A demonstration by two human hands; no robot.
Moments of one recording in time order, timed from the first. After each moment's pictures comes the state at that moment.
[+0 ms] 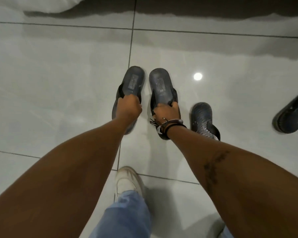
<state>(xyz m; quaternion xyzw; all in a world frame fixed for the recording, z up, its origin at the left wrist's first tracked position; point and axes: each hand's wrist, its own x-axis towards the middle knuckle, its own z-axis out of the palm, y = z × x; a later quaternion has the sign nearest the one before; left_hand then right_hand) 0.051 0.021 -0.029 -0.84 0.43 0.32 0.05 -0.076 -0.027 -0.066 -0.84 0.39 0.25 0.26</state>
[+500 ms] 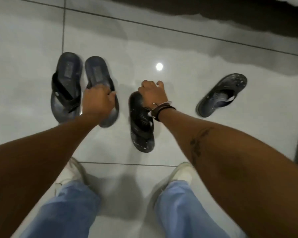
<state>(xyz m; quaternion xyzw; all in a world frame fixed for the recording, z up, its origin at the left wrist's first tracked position) -0.074 -0.011 0.002 -0.84 0.49 0.23 -0.01 -0.242 -0.112 -0.014 -0.89 0.36 0.20 0.20</state>
